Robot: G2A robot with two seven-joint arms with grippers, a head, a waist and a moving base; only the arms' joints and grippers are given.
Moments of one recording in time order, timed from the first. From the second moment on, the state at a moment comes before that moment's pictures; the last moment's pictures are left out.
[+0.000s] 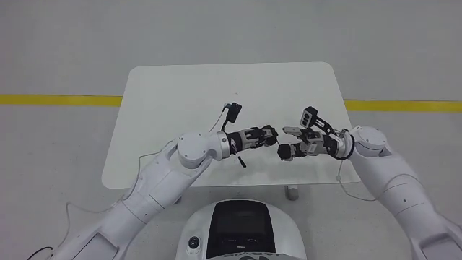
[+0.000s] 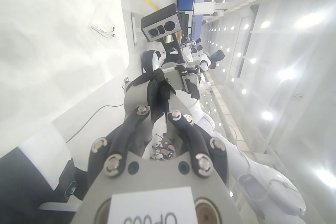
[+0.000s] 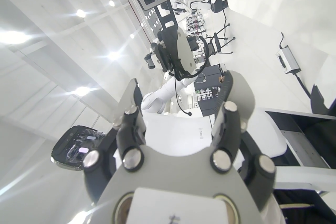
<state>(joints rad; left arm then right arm) 1.10 -1.25 -0.80 -1.47 -0.33 0.06 -0.59 -1.14 -0.97 1.04 -1.15 0.80 0.03 1.34</state>
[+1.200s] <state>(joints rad) 1.14 -1.32 -0.75 -1.42 -0.32 -0.14 0.01 -1.35 -1.03 1.24 -1.32 0.73 -0.34 1.09</state>
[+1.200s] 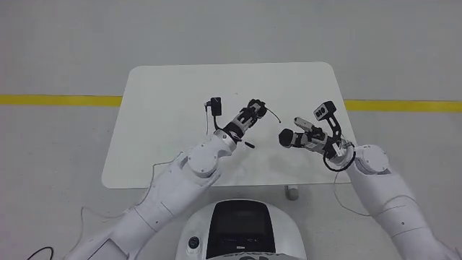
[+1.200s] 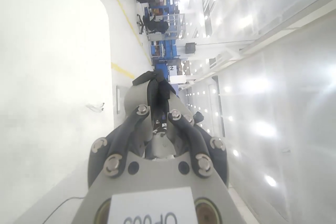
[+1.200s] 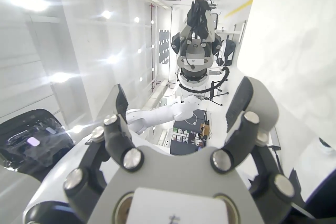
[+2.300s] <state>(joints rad) 1.17 -1.37 -0.74 -1.37 -0.33 -0.19 0.10 -1.41 -1.17 1.37 -1.36 0.59 -0.34 0.96</state>
